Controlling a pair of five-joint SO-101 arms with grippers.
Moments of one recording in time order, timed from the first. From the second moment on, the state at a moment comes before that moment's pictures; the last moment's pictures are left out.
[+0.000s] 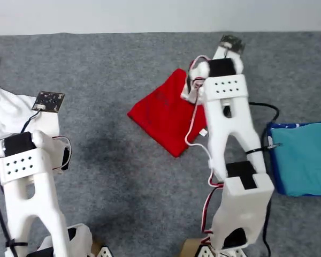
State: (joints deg) left arm -21.5 -28.9 35.3 87.6 -14.2; right arm -13.7 22.0 -28.9 91.5 -39.0
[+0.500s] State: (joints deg) left arm -21.5 -28.9 35.3 87.6 -14.2; right arm -17.4 35.3 -29.0 80.2 -48.6
